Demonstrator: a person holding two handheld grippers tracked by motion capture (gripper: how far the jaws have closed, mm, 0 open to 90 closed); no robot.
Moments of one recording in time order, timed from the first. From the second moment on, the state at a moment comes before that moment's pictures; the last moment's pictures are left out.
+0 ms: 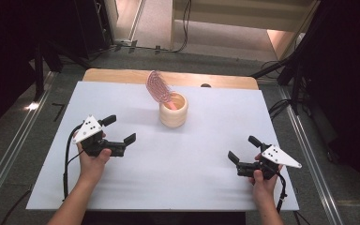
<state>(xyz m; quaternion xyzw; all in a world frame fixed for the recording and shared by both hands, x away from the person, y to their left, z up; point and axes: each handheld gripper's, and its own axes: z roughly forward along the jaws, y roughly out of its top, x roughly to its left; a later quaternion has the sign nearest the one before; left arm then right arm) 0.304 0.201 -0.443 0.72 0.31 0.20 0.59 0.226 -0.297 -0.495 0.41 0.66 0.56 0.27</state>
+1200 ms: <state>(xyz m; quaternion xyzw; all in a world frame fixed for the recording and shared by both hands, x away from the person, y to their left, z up) 0.264 0.271 -0.474 0.73 0.33 0.23 0.55 0.224 -0.311 -0.497 0.43 0.65 0.56 0.28</state>
